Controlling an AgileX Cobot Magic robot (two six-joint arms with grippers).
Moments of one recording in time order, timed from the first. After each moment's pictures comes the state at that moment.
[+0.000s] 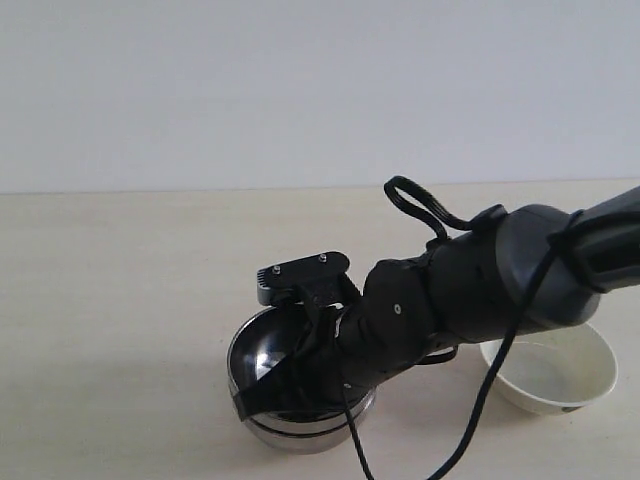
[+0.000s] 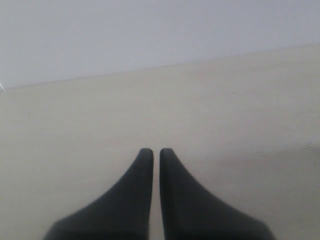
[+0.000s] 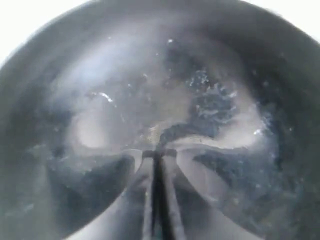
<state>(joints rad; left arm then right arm) -0.01 0.00 0.00 0.02 0.31 0.12 0.81 1.90 -1.00 0.36 0.19 -0.08</state>
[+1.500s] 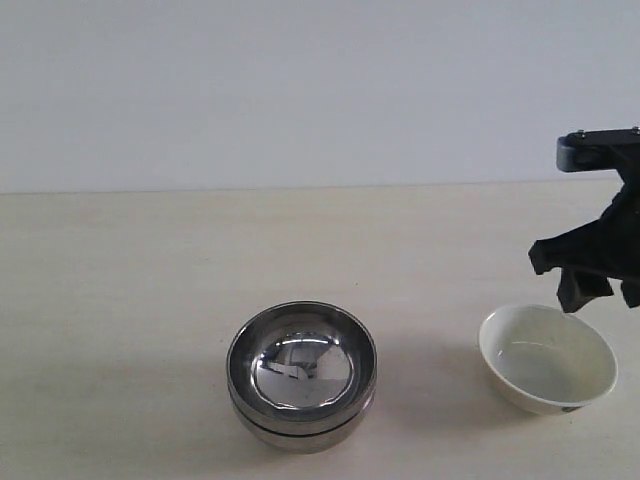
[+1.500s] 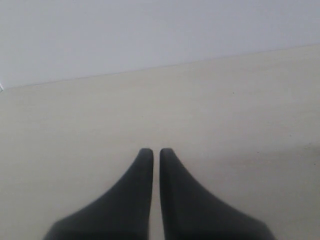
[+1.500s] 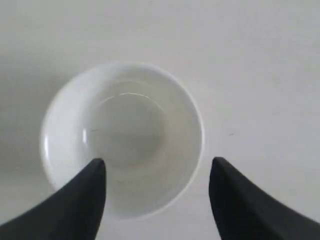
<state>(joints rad) -0.01 0.00 0.00 0.02 0.31 0.12 0.17 1.51 -1.00 -0.02 0.80 0.07</state>
